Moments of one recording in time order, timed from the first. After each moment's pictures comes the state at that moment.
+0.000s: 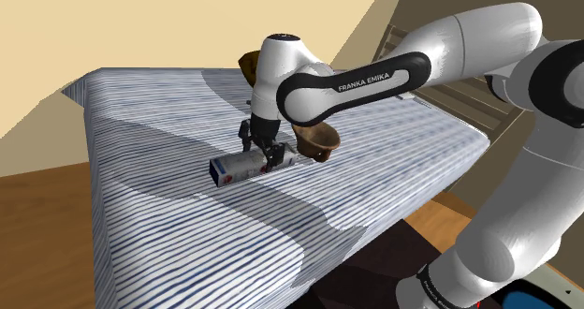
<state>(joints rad) -0.25 0.24 0.79 -1.99 -0.21 2.16 2.00</state>
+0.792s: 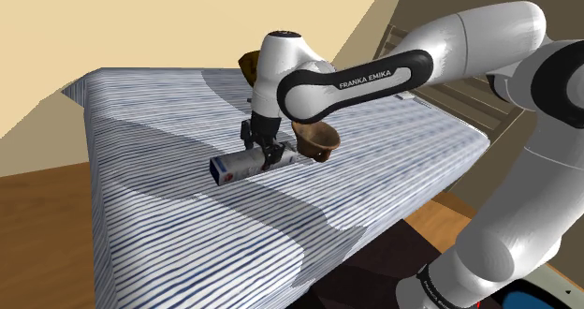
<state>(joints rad) -0.26 0.24 0.79 -1.99 -0.20 2.15 1.99</state>
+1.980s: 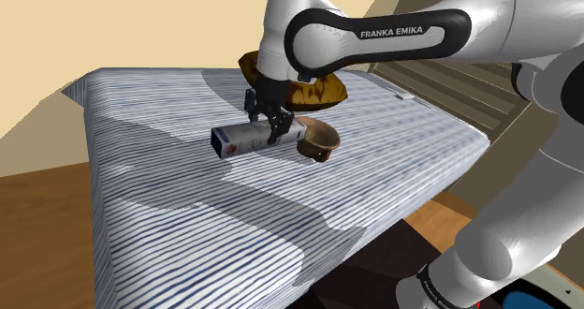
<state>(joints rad) -0.28 0.13 0.82 -1.84 -0.10 1.94 1.93</state>
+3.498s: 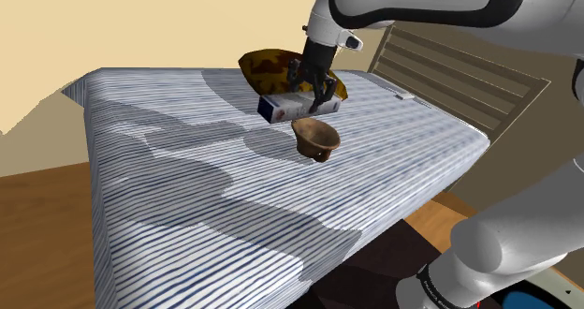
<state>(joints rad) -0.42 -0.09 0.70 -1.84 0.06 1.78 1.62</state>
